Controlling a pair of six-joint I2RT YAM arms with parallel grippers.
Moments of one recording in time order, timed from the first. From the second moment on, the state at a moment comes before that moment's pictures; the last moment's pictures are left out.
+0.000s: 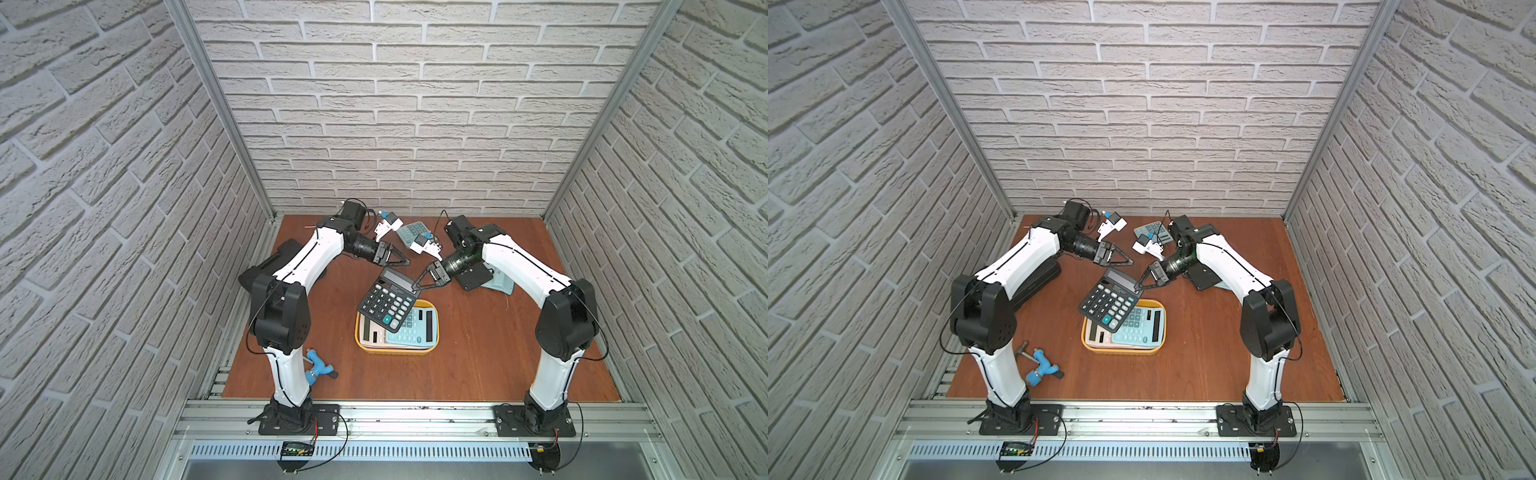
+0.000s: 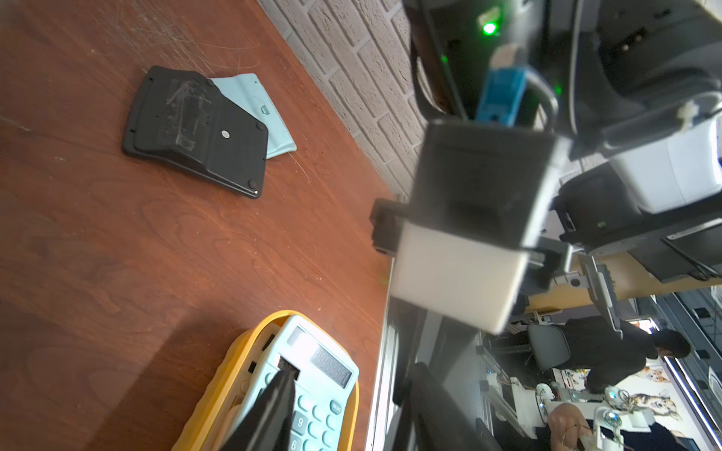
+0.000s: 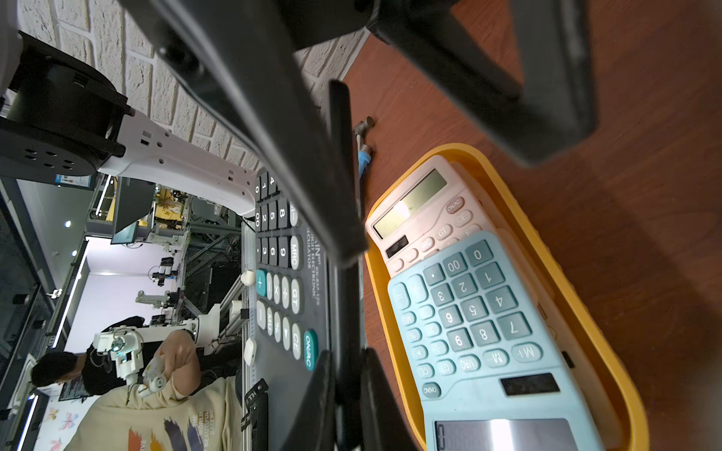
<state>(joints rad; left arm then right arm) -0.24 1.88 1.65 -0.95 1.18 0.21 0.38 1.90 1.70 -1.21 -1.07 -0.28</state>
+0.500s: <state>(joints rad) -0.26 1.88 1.65 -1.01 1.20 0.30 0.30 1.94 1.75 -1.38 -1.12 -0.43</state>
